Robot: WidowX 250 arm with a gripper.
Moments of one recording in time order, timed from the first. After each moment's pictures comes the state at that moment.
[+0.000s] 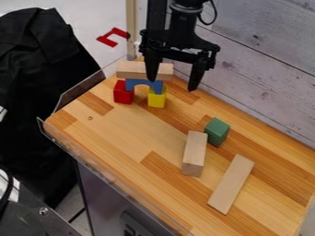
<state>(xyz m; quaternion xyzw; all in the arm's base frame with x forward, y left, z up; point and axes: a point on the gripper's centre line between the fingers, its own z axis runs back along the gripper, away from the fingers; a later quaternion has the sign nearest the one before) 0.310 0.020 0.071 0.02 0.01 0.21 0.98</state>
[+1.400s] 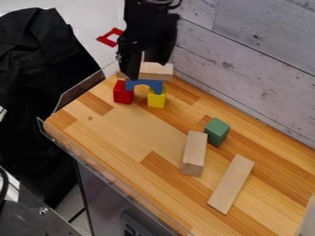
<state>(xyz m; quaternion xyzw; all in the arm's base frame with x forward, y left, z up) 0.293 0.054 0.088 0.04 -0.08 0.67 0.73</state>
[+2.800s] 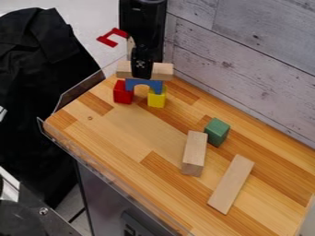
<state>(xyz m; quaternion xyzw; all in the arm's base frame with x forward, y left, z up) 0.312 0.074 0.074 -0.01 -0.07 0.87 0.50</state>
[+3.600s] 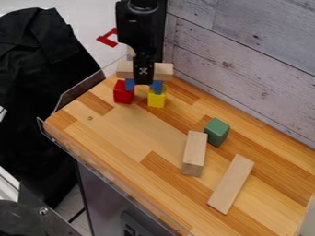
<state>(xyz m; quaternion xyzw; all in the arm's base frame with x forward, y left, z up) 0.324 0.087 0.051 -0.04 -0.04 0.90 0.43</state>
